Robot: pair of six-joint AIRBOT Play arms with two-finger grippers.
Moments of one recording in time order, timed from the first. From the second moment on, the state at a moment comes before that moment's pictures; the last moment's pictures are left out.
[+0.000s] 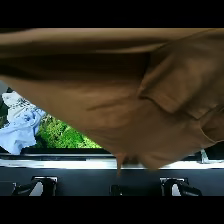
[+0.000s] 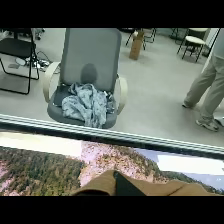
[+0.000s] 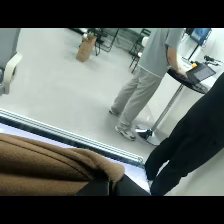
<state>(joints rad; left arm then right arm) 0.30 -0.72 1.75 1.22 -1.18 -1.57 -0.28 -0.62 1.79 -1.39 1.17 1.05</state>
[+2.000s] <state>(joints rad) 0.19 -1.60 1.50 1.07 -1.18 -1.44 -0.30 -1.72 1.74 -0.90 1.26 0.89</state>
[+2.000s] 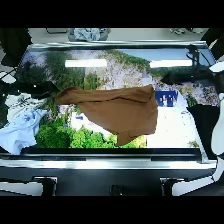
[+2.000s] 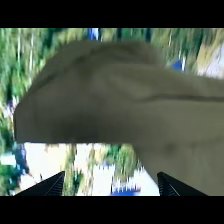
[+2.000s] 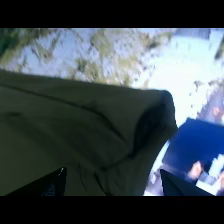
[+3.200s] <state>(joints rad) -0.15 -1.67 1.22 0.95 -0.92 -1.48 -0.21 -1.70 1.23 -1.02 1.39 0.91</state>
